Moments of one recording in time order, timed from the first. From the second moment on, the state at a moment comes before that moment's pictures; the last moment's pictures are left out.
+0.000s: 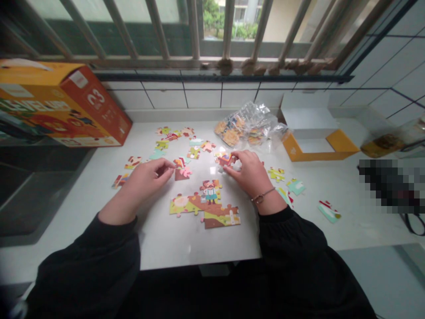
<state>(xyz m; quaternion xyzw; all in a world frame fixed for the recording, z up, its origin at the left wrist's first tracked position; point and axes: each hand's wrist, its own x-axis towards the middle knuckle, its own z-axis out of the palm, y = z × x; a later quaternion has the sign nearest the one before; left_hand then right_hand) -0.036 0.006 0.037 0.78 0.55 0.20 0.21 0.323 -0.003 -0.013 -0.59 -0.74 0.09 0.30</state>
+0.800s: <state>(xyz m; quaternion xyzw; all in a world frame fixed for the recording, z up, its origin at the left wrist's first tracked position) -0.073 0.030 0.026 0.61 0.64 0.44 0.16 0.338 -0.003 -0.013 -0.65 -0.67 0.06 0.35</state>
